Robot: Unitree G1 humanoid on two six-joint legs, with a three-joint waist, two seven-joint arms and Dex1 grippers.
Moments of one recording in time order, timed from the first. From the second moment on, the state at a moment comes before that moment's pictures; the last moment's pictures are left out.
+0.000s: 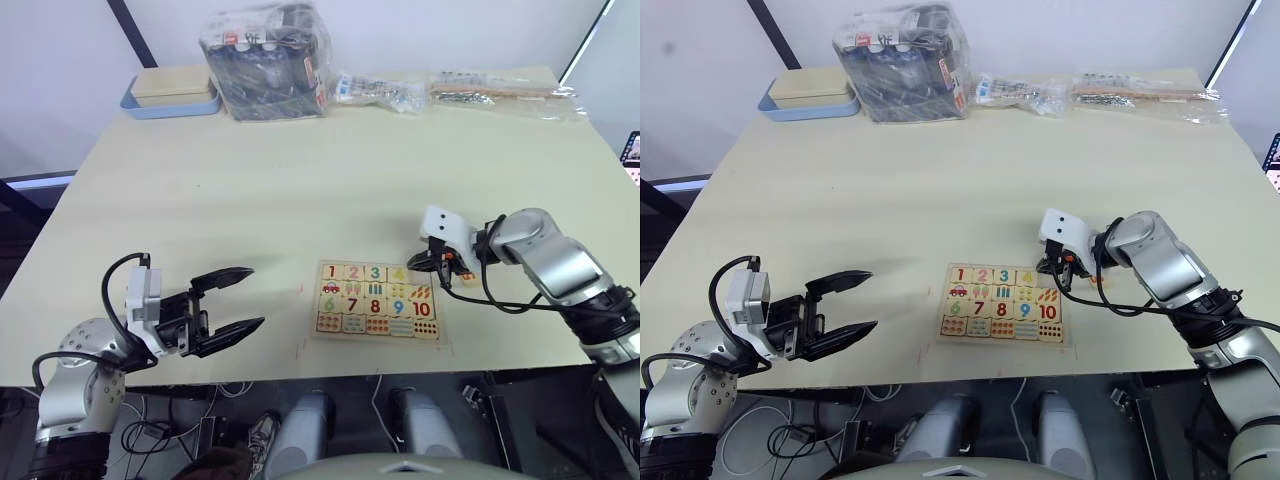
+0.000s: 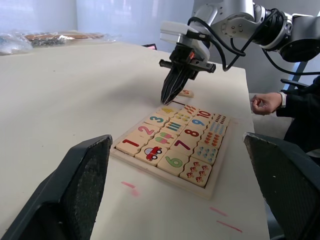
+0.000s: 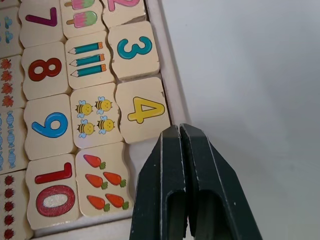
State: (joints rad) left arm 0.09 0.66 0.30 -0.07 -0.70 0.10 -1.41; right arm -0.67 -0.71 0.42 -0.03 0.12 0.69 1.13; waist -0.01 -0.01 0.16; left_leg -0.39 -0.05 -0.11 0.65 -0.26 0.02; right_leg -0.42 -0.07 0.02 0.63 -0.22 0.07
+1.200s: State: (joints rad) left arm 0.11 0.66 0.30 -0.08 -0.70 0.10 -1.40; right arm -0.61 -0.72 0.30 -0.04 0.16 0.65 1.13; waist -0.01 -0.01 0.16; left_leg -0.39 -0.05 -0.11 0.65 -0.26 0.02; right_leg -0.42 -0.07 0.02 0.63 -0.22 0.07
